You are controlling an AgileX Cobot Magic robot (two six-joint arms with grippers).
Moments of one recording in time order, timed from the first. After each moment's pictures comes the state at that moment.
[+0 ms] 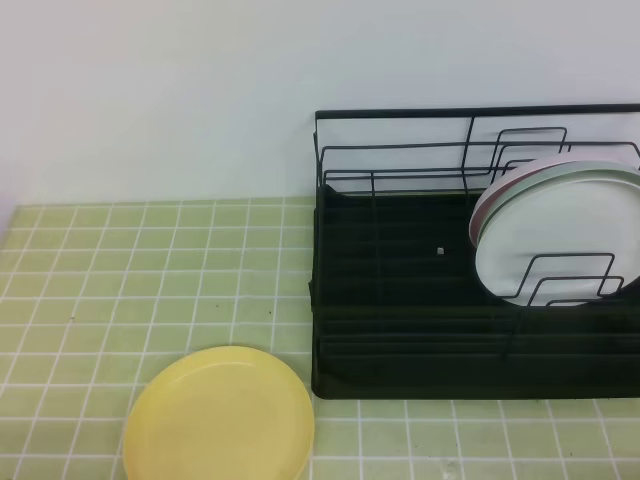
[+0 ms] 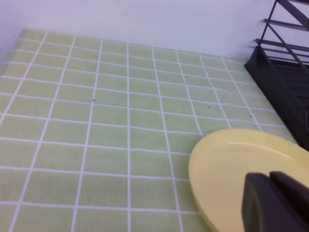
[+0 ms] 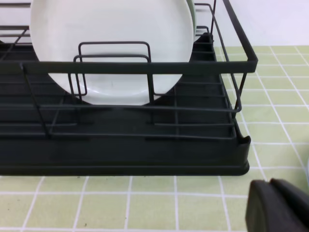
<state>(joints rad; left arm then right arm) -0.15 -0.02 0.03 -0.09 0.31 -0.20 -0.06 -0.01 0.02 0.11 0.33 -0.13</state>
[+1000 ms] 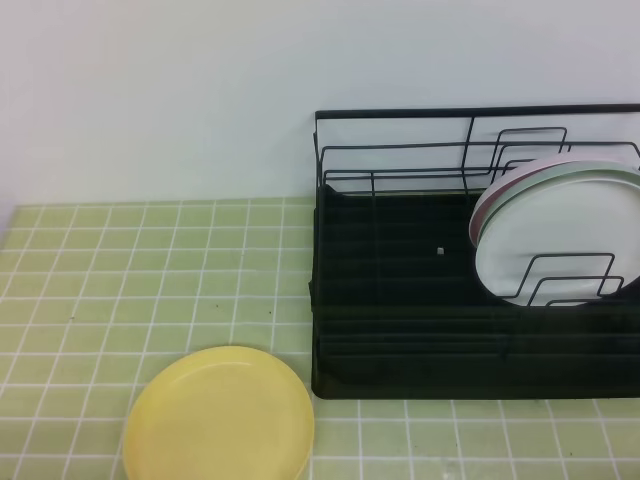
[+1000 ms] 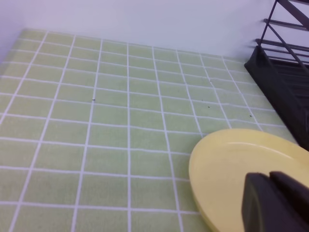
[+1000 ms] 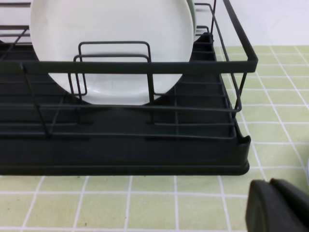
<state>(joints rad) -0.15 -0.03 0.01 -0.10 0.32 -0.20 -0.06 0.00 0.02 0.11 0.33 -0.13</state>
